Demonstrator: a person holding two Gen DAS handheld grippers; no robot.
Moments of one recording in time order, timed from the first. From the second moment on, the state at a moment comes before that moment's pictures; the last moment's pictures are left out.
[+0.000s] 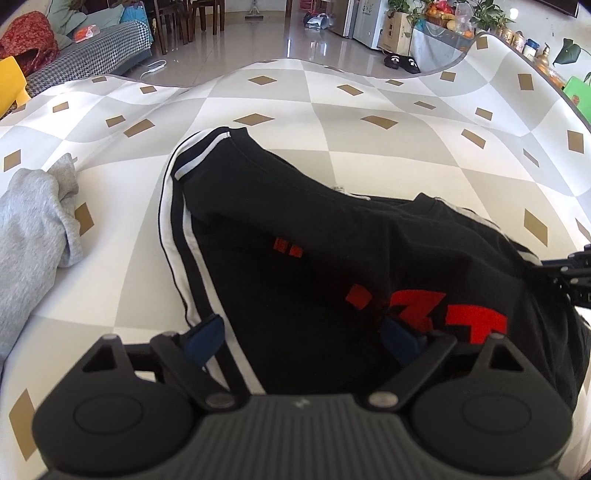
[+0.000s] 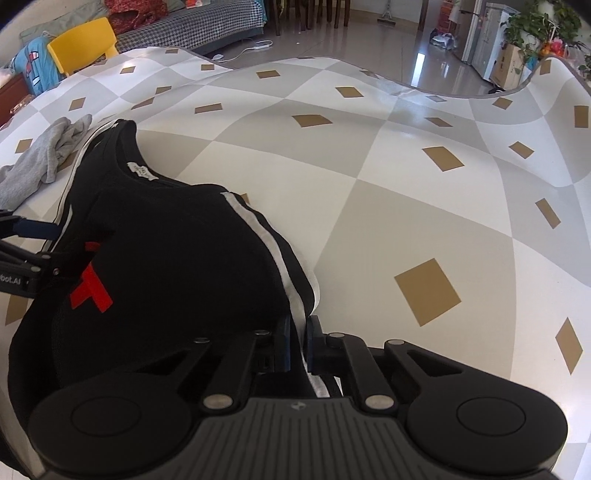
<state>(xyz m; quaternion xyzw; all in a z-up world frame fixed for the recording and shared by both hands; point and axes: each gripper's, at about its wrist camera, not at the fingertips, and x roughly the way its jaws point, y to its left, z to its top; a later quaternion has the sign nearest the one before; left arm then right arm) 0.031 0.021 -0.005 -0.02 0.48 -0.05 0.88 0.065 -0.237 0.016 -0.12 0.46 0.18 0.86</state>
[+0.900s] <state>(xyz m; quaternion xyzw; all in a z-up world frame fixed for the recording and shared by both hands) 0.013 0.031 0.025 -0.08 0.46 -0.01 0.88 0.066 -0.288 0.054 -0.01 0.44 0.12 0.89</state>
